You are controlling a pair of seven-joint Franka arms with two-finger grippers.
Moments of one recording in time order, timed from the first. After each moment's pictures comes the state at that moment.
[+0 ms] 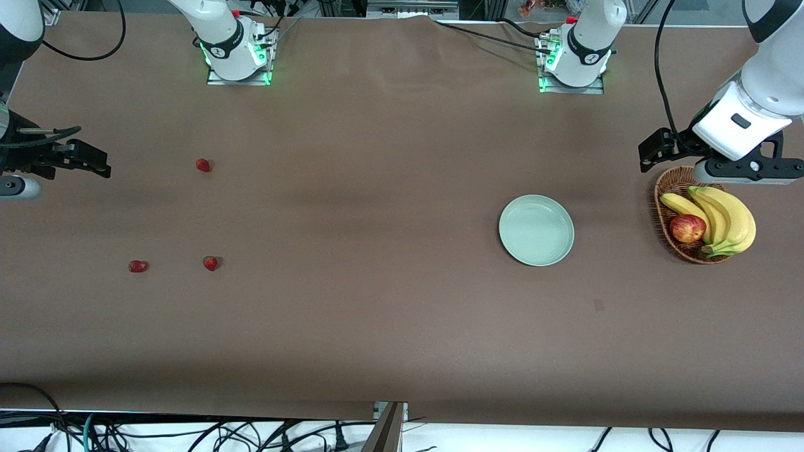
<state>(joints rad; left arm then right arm) 0.00 0.01 -0.12 -1.65 0.03 1.64 -0.11 -0.02 0.12 0.00 -1.52 -0.04 1.57 -0.07</state>
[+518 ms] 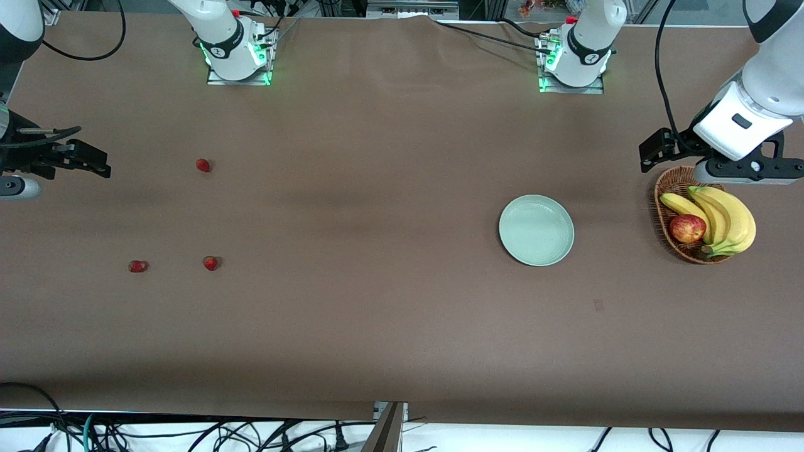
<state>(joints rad) 0.00 0.01 -0.12 -1.65 0.03 1.64 -0.11 -0.02 0.12 0.00 -1.52 -0.04 1.57 -0.07</state>
